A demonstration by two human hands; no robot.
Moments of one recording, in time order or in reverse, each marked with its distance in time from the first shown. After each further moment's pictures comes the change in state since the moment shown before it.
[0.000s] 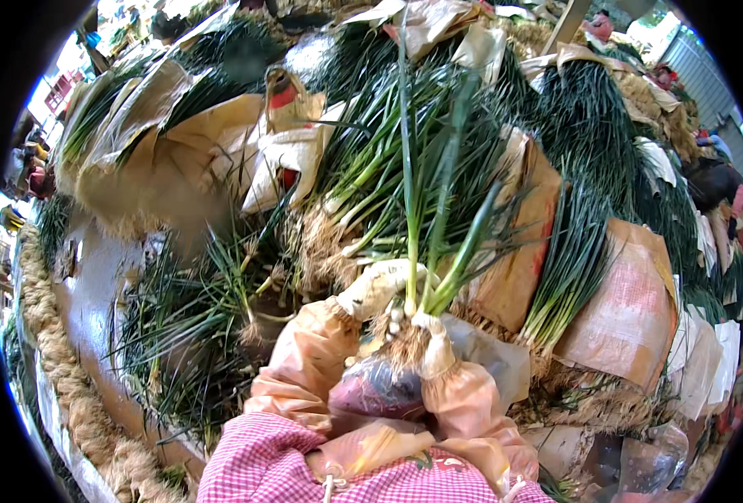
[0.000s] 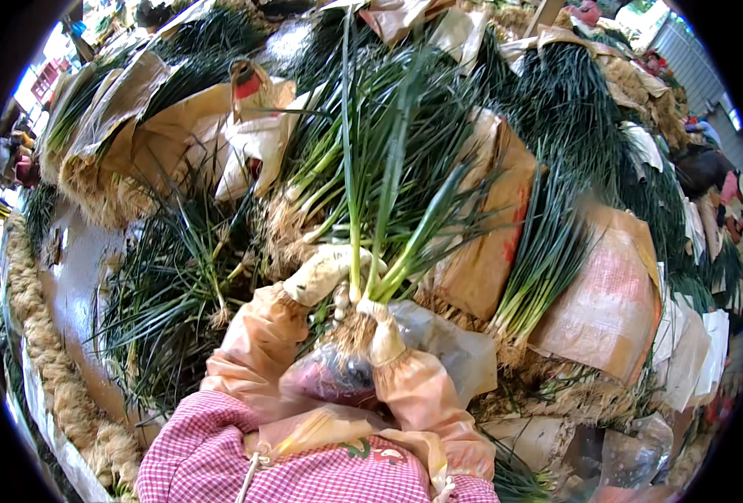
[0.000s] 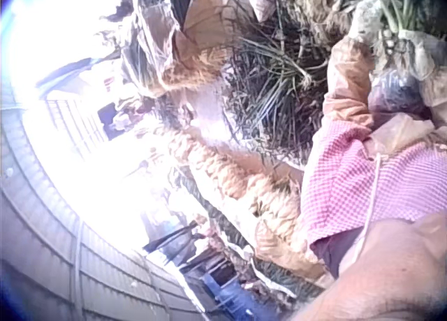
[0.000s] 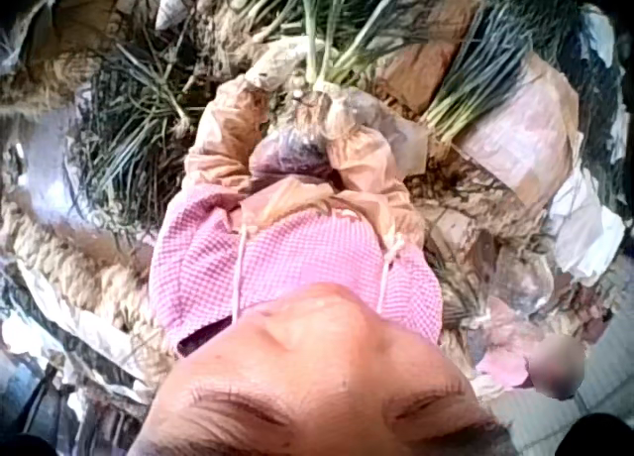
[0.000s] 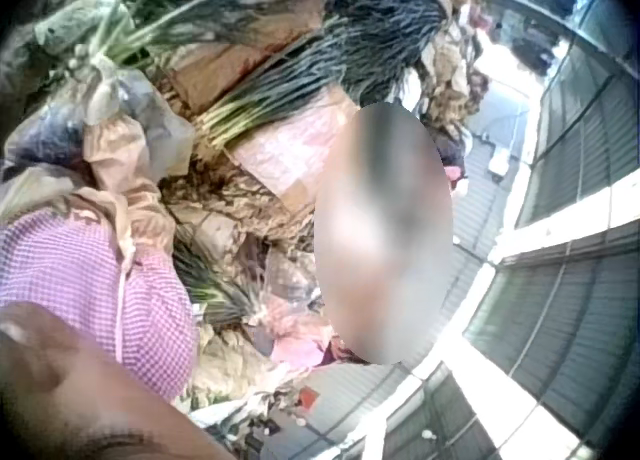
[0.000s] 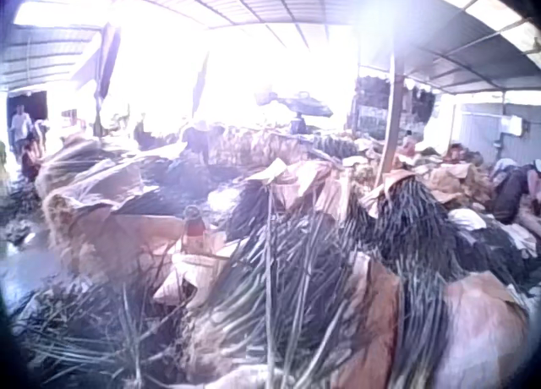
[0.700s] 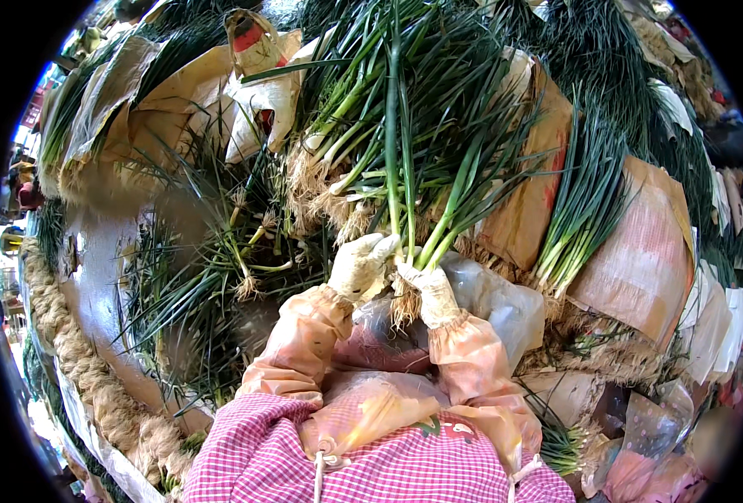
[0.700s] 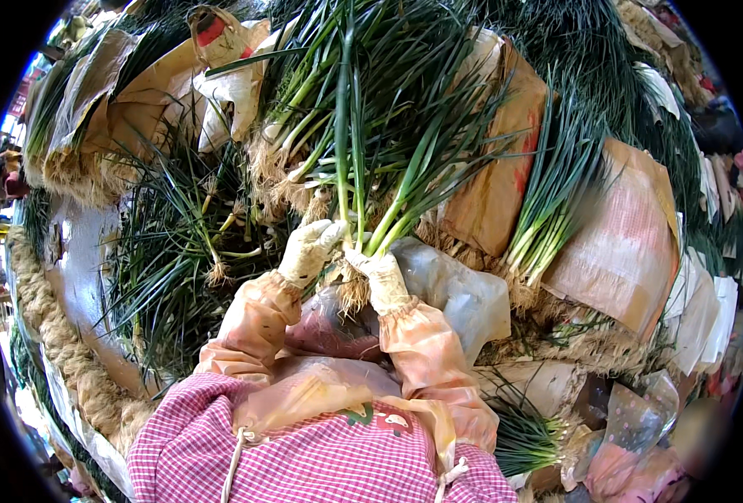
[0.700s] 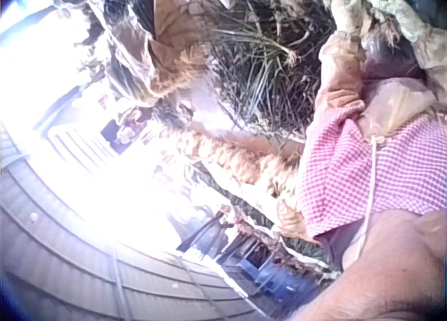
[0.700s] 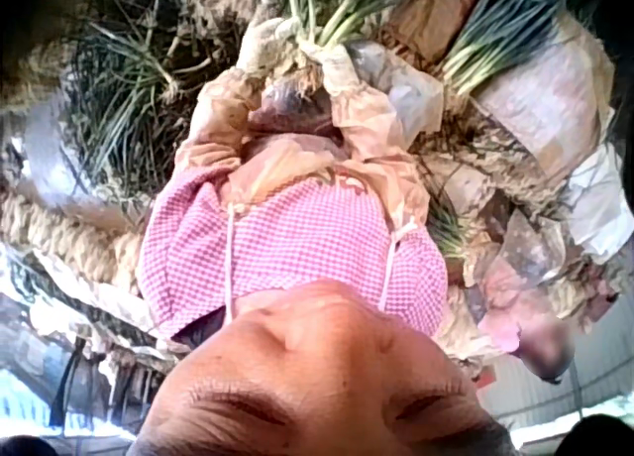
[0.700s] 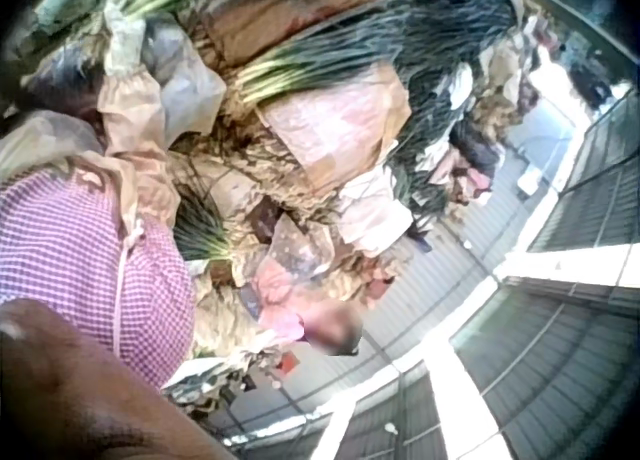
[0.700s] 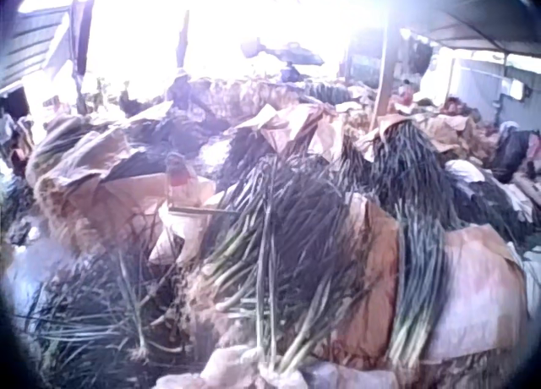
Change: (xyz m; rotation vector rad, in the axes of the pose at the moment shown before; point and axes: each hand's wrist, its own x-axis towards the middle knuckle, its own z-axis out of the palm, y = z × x) left_hand -0.043 -0.087 0.031 -0.133 0.411 -0.208; right_hand 0.012 0.009 -0.082 -0.568 0.245 -0.188
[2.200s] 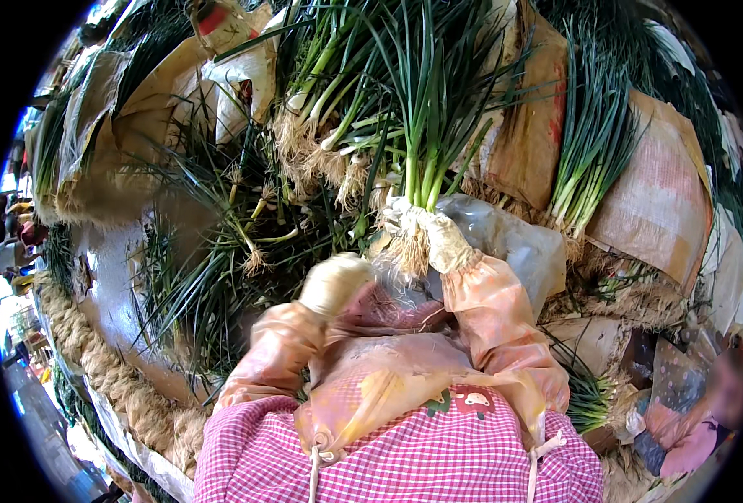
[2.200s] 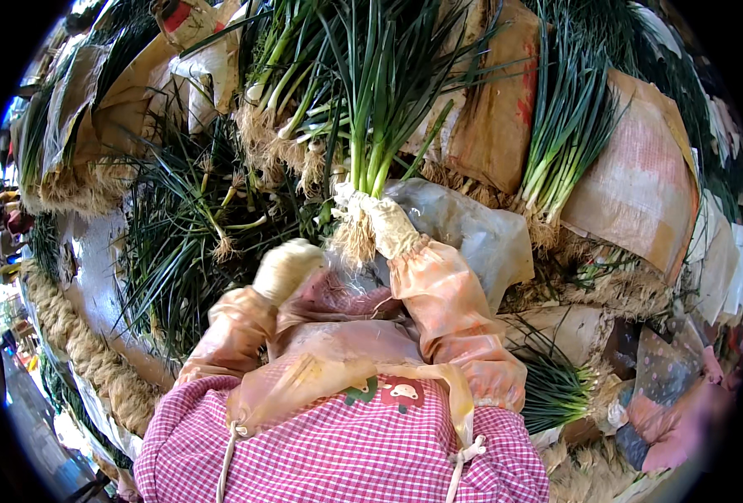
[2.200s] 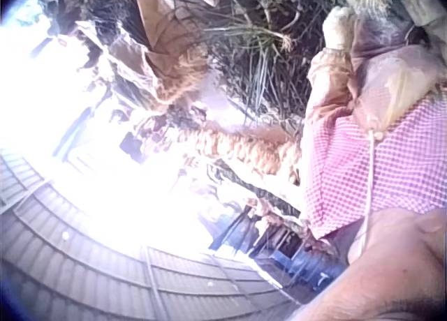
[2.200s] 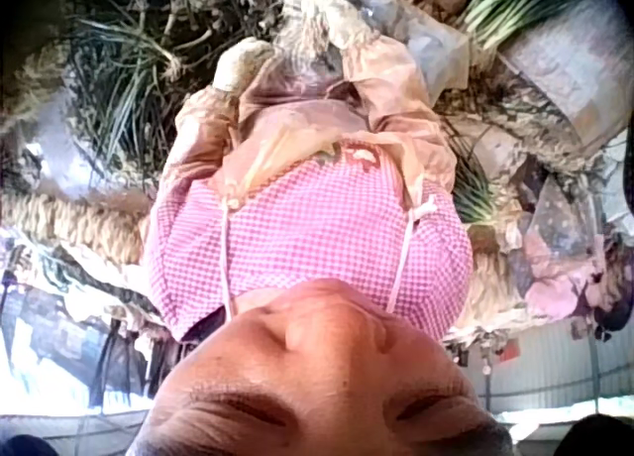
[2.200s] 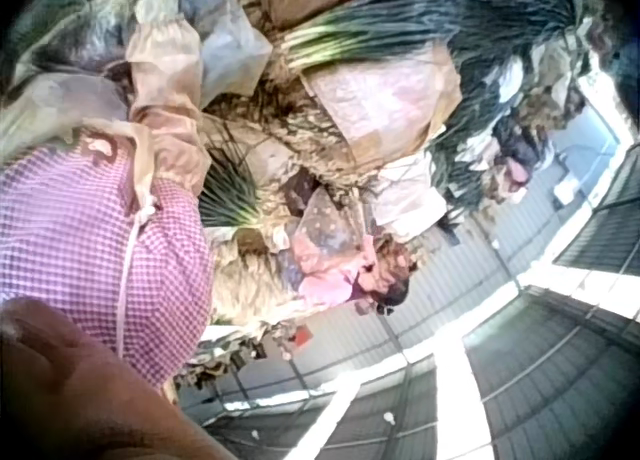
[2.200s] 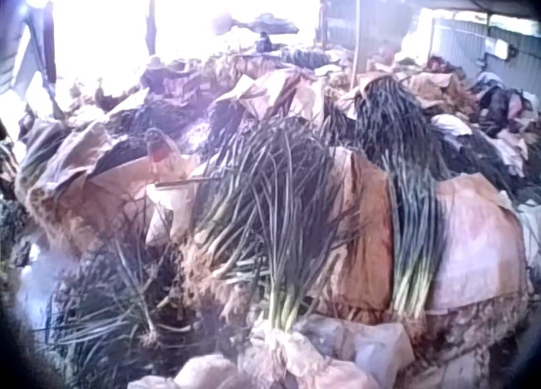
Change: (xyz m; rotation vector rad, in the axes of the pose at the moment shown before) left_hand -0.087 -0.002 -0.048 1.523 -0.466 0.182; right_hand 0.010 0.012 -0.010 0.415 -0.200 0.187
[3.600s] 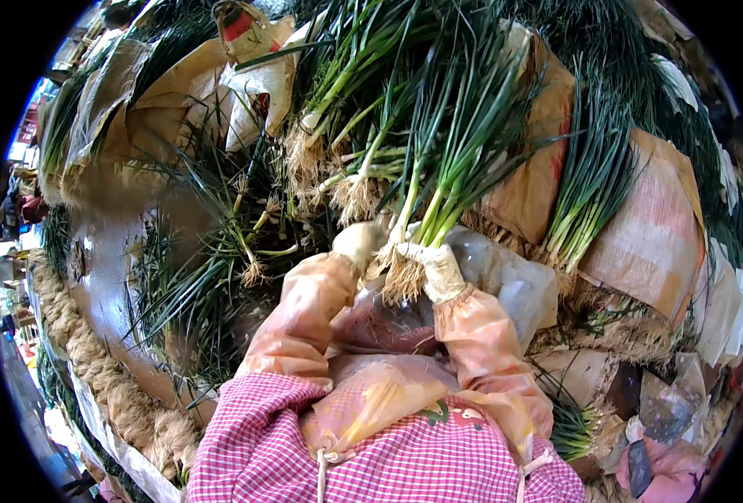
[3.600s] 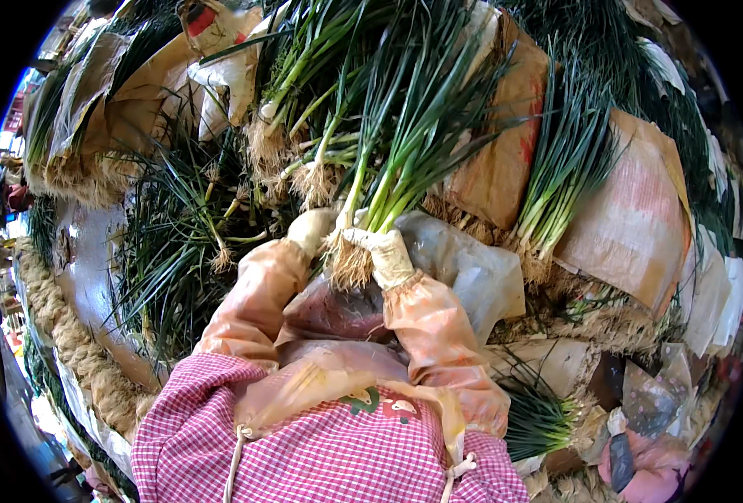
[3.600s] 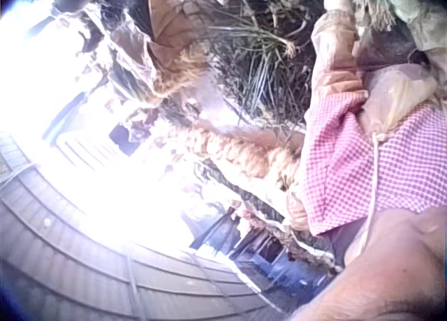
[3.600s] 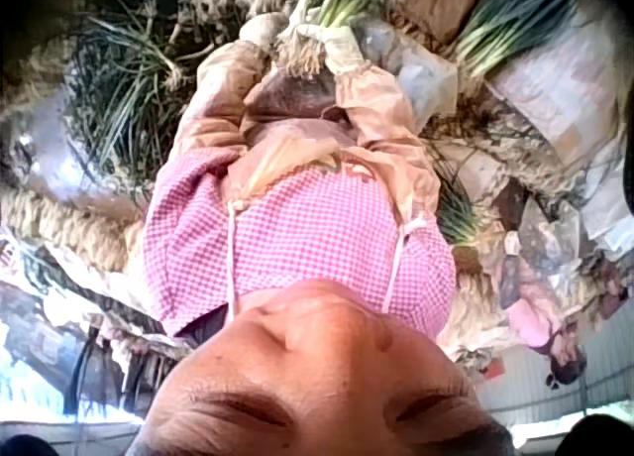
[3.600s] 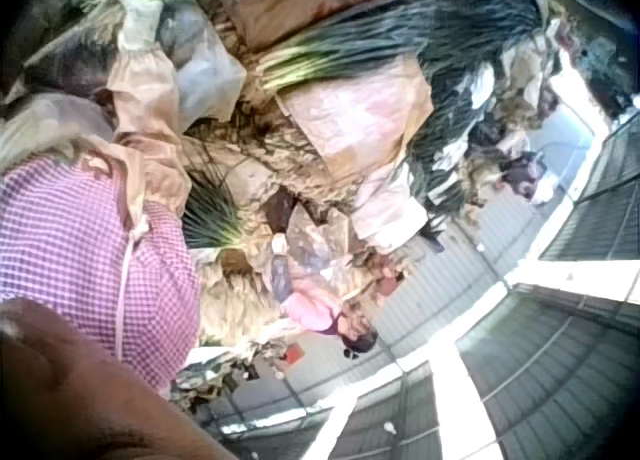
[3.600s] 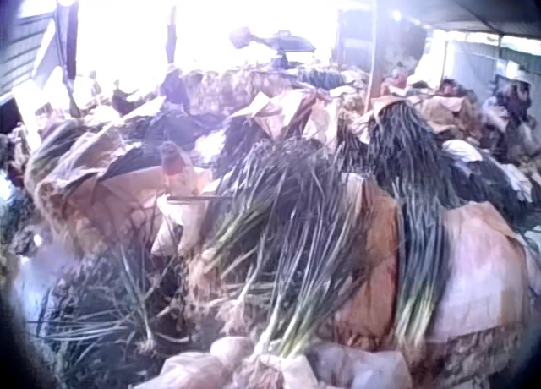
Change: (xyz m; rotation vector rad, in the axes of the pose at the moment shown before) left_hand 0.119 -0.036 0.025 -1.184 0.026 -0.503; right_hand -0.009 -0.004 0.029 -0.343 0.173 -0.220
